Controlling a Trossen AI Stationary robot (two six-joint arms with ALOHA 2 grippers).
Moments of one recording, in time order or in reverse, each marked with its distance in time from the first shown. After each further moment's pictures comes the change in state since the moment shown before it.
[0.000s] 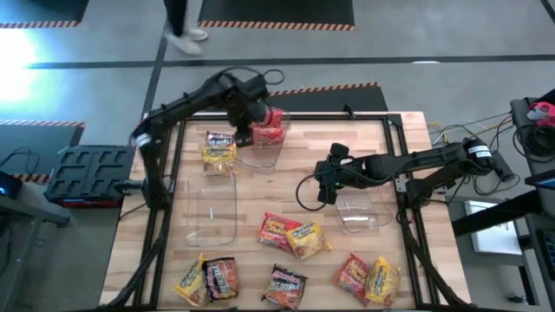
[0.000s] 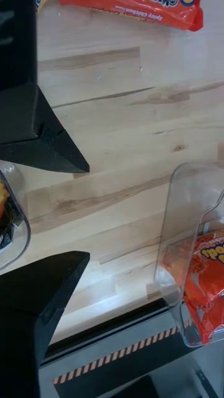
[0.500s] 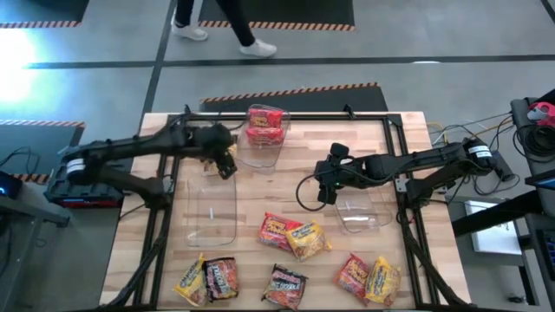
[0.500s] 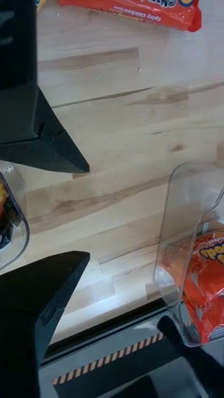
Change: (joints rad) left arm -0.212 -0.658 -0.933 0.594 -0.220 -0.579; right arm 0.000 0.000 0.000 0.003 0.000 0.000
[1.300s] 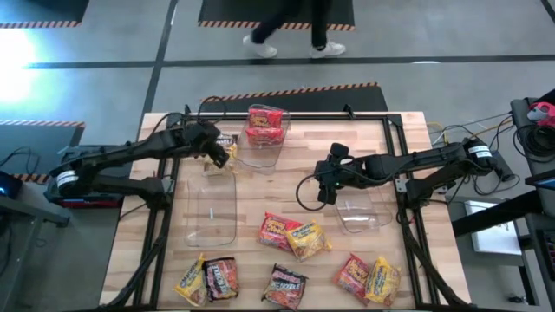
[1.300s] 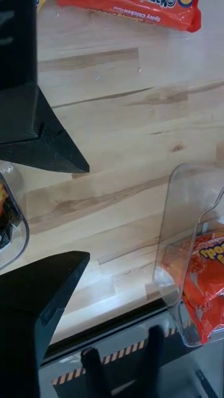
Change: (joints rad) left arm 0.184 -0.141 -0.265 0.241 -0.083 0.001; right arm 0.000 0.000 0.000 0.001 0.000 0.000
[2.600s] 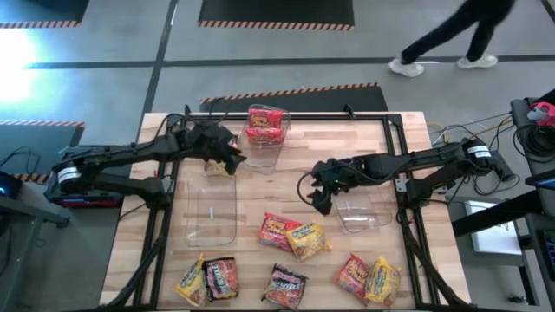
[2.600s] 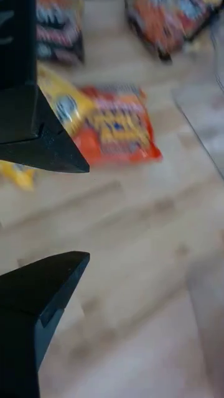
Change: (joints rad) left arm -0.075 0.026 -0.026 0.331 0.399 -0.109; right arm -0.013 0.011 -0.003 0.102 -0.422 0.403
